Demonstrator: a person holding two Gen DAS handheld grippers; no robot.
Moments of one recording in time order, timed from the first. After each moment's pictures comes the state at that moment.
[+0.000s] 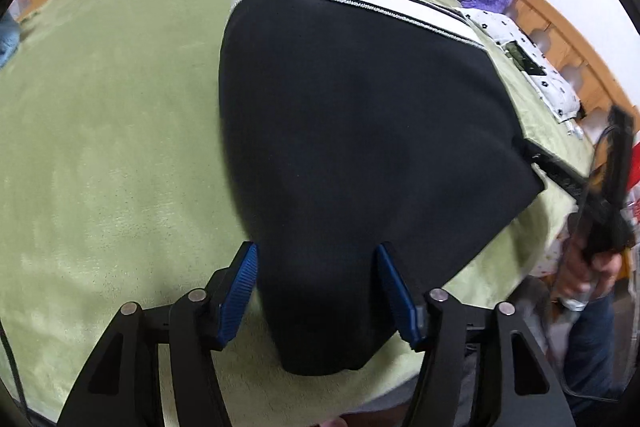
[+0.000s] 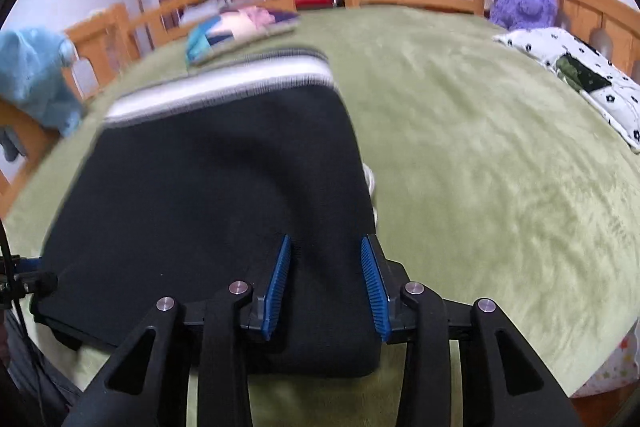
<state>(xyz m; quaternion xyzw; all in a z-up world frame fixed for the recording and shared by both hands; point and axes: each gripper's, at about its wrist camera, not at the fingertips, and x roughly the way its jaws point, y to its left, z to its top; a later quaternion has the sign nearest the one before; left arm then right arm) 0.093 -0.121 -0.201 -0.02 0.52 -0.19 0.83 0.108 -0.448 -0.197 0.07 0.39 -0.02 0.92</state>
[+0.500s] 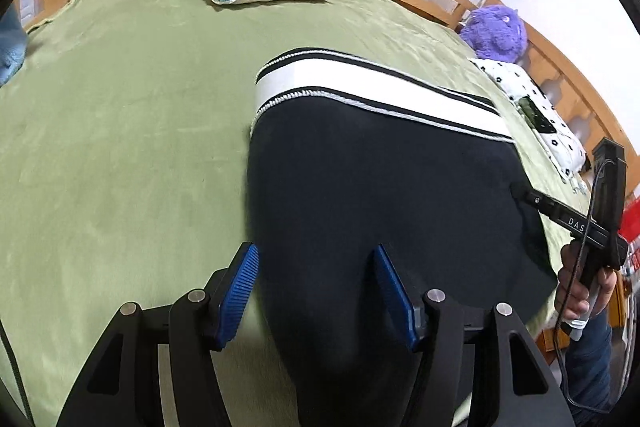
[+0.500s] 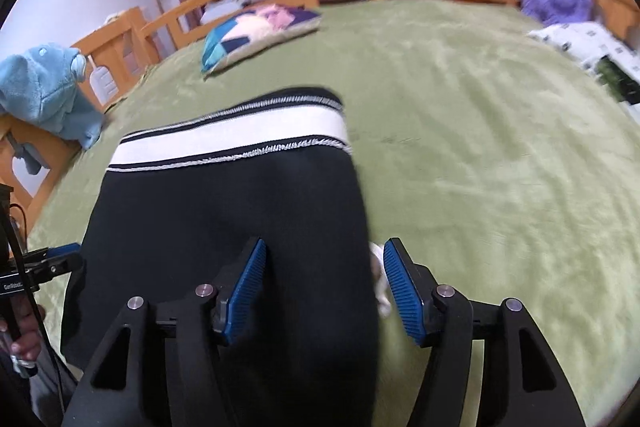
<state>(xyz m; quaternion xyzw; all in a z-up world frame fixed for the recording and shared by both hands) 0.173 -0.110 -0.181 -0.07 0.48 -0.18 0.86 0.182 -0.469 -0.178 0.09 0.42 0.06 0.90</state>
